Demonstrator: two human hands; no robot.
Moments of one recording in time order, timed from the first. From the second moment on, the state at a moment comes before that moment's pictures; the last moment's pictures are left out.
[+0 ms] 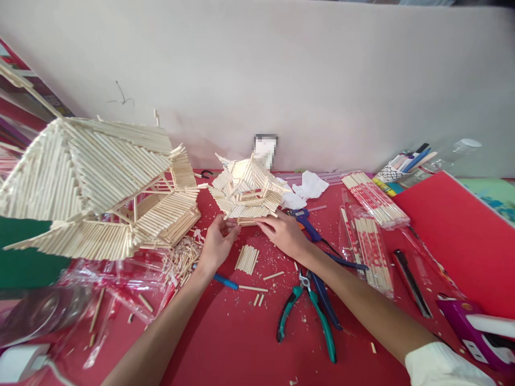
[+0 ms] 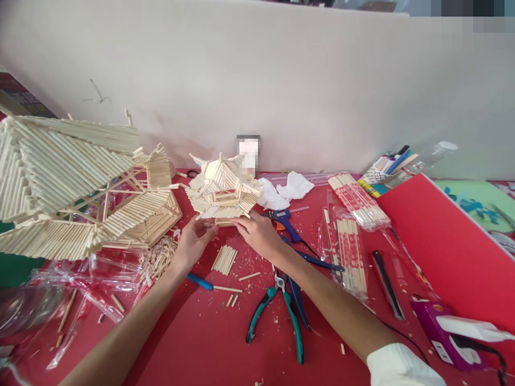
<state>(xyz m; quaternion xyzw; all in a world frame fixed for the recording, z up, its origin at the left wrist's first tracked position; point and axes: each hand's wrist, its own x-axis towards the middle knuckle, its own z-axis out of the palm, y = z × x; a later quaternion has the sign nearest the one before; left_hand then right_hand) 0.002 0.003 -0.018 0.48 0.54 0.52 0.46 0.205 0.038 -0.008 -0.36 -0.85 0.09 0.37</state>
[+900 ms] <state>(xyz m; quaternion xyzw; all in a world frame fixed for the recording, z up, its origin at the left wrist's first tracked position) 0.003 0.000 -0.015 0.51 0.55 0.50 0.43 0.206 0.036 -0.005 -0.37 -0.85 0.08 0.37</state>
